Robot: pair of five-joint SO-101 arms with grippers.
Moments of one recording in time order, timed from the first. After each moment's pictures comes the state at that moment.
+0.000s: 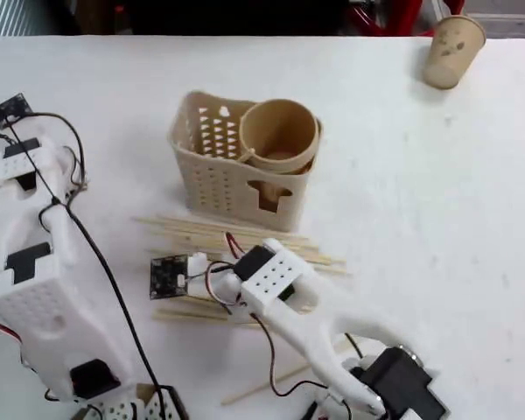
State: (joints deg) left arm -28.9 28.9 -0.8 55.3 14.6; right arm -48.6 -11.8 46.1 55.2 50.5
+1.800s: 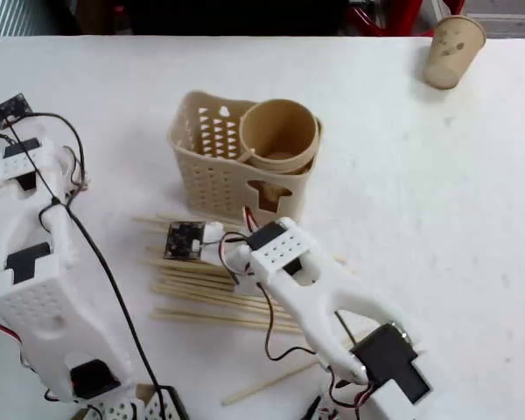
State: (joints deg) left arm -28.9 28.9 -0.8 55.3 14.6; right arm -39.9 -3.6 41.6 49.6 50.8
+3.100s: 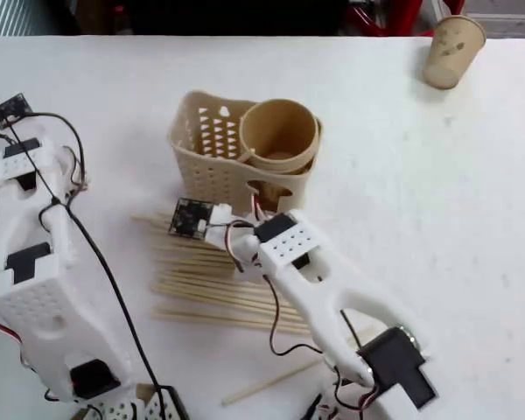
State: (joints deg) left arm -28.9 28.9 -0.8 55.2 14.6; right arm -37.4 -6.2 39.7 49.1 46.2
